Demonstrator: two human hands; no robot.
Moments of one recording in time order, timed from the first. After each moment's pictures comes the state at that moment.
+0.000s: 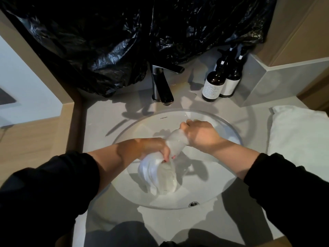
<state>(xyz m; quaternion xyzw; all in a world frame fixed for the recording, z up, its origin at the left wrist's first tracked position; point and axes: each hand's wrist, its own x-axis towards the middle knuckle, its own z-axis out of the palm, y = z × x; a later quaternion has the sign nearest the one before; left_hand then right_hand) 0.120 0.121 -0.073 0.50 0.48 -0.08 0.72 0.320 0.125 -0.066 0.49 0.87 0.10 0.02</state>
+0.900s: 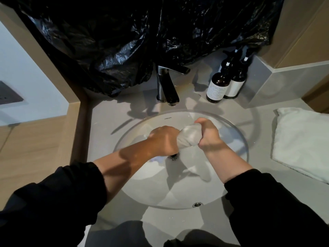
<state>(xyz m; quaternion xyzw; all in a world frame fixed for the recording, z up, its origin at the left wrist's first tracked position) 0.154 0.109 -0.035 0.79 0.56 -0.06 0.24 0.301 0.138 -0.072 0.61 0.11 -0.62 -0.48</state>
